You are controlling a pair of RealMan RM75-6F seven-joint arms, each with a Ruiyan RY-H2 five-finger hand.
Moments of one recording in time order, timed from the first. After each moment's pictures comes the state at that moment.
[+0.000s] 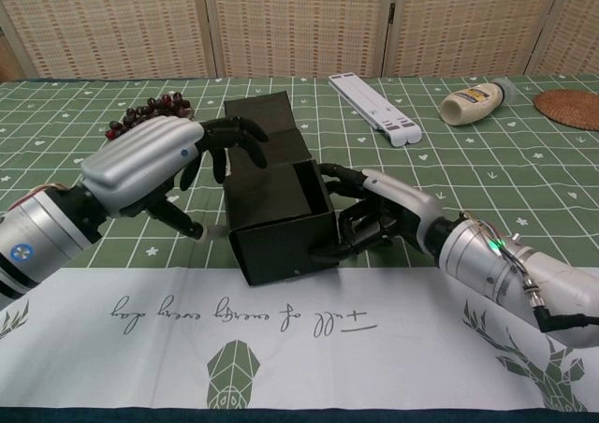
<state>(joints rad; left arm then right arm) -0.66 -1.84 -0.04 -1.02 1.70 1.37 -0.10 0.72 -1.95 0.09 -0.91 -1.51 0.97 0.93</state>
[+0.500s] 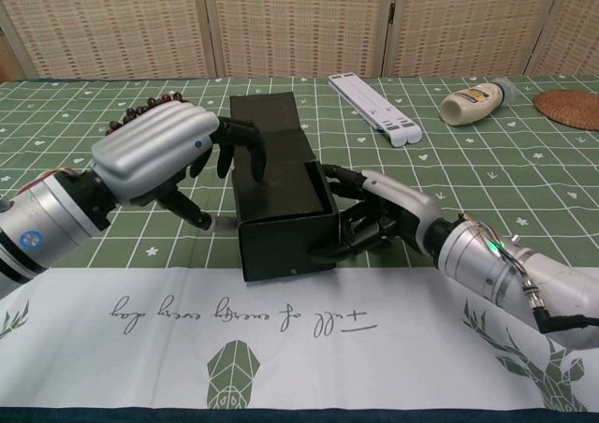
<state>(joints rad) -0.70 -1.81 -0.05 -1.06 1.73 1.35 -0.03 0.72 -1.95 0.09 -0.91 -1.51 0.97 0.93</state>
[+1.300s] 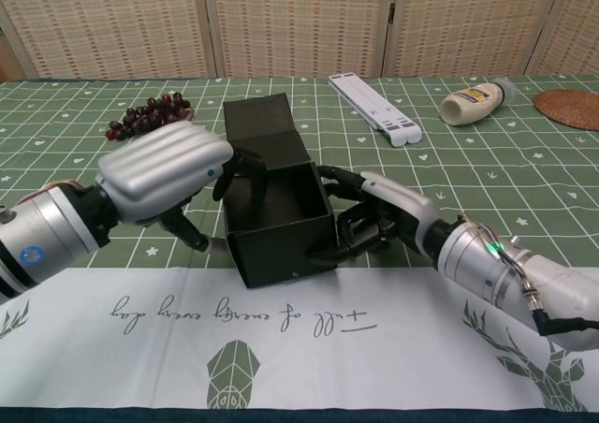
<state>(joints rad) -0.70 -1.73 -0.03 -1.24 1.67 1.22 0.20 0.72 -1.96 0.08 -0.90 -1.52 0.97 0.94</state>
